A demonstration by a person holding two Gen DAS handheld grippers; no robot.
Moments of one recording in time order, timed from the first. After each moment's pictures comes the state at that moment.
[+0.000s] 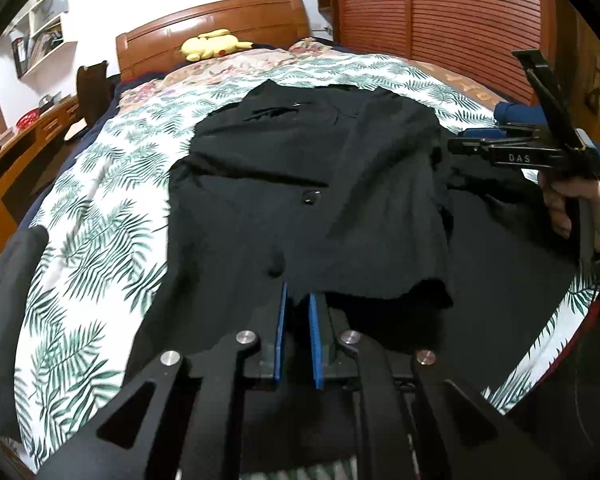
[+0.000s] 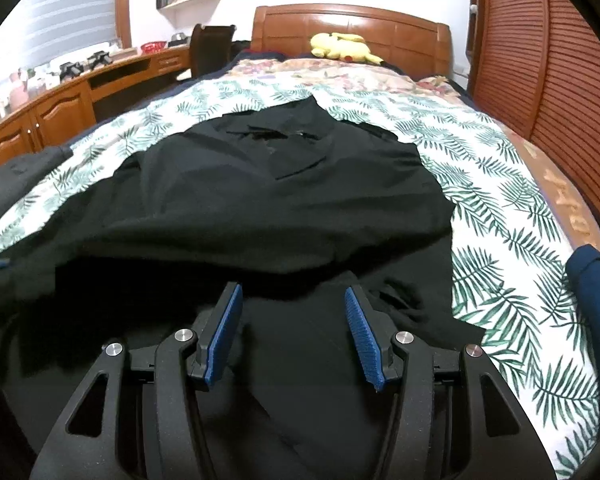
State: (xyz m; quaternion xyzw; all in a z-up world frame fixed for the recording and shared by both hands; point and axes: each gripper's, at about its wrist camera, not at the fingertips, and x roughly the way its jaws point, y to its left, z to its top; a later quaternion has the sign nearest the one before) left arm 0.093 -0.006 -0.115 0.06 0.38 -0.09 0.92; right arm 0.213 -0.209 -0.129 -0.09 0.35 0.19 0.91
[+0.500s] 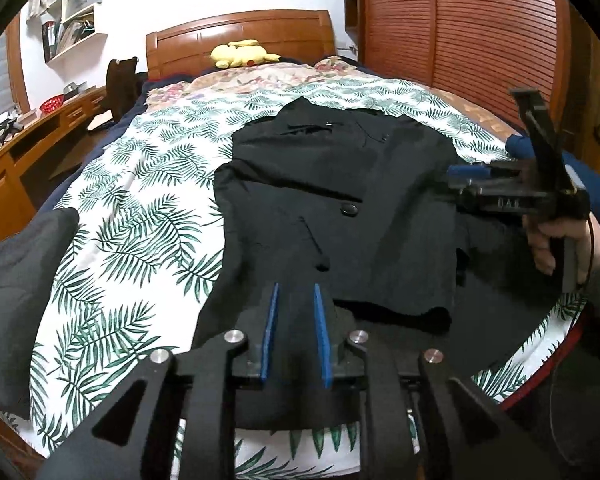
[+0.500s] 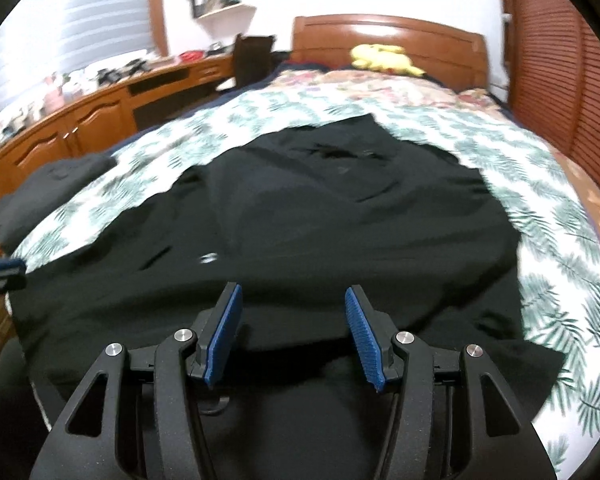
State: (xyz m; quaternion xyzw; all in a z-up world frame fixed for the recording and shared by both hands) left arm 0.067 0.038 -0.094 0.03 0.36 -0.06 0.93; right arm 0.200 -0.144 -0.126 -0.09 0.34 0.27 0.90
